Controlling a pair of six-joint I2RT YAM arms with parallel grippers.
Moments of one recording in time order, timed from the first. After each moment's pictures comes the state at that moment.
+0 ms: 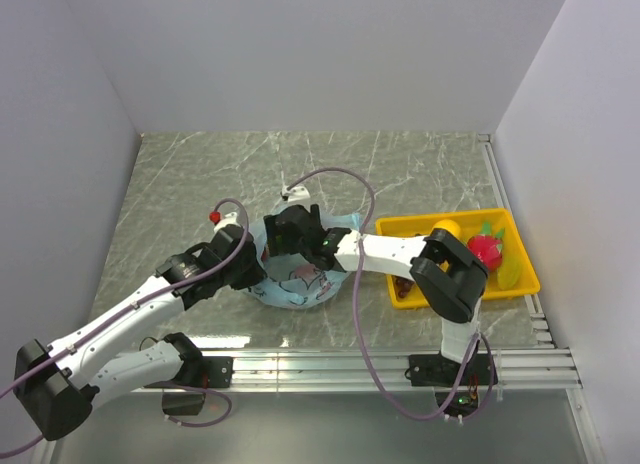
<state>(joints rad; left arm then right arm) -0.72 0.94 0.75 -0.67 -0.17 -0.93 0.98 1.85 1.23 -0.04 0.42 0.51</state>
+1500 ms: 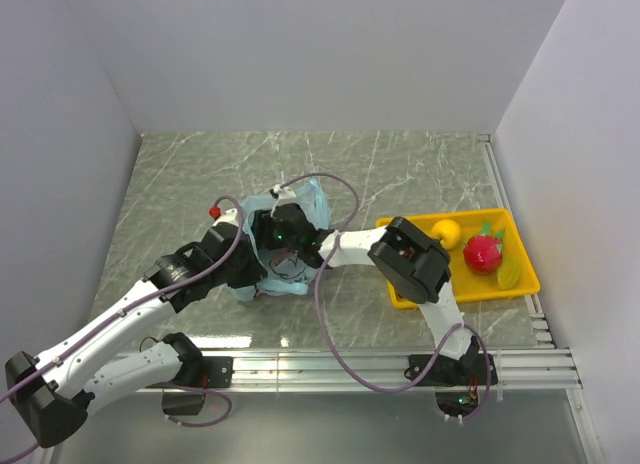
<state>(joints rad) -0.73 0.90 0.81 -0.70 -0.10 -0.85 0.93 2.16 1.33 0.40 0.08 0.64</state>
